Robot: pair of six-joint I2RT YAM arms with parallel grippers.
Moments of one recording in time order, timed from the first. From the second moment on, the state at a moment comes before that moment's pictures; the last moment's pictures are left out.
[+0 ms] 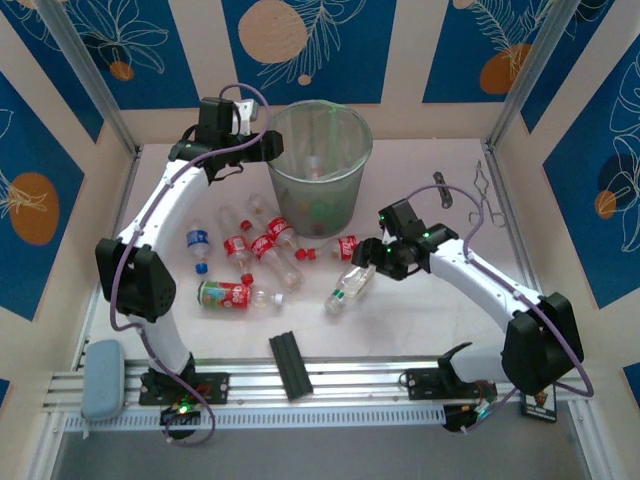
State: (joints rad) left arm -0.29 1.81 1.78 -0.57 0.28 -0.29; right arm 0.50 1.31 0.92 -0.71 -0.23 0.76
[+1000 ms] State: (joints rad) left arm -0.30 1.80 1.79 -0.57 0.27 -0.29; right arm 0.64 1.61 0.88 -0.57 -0.05 0.90
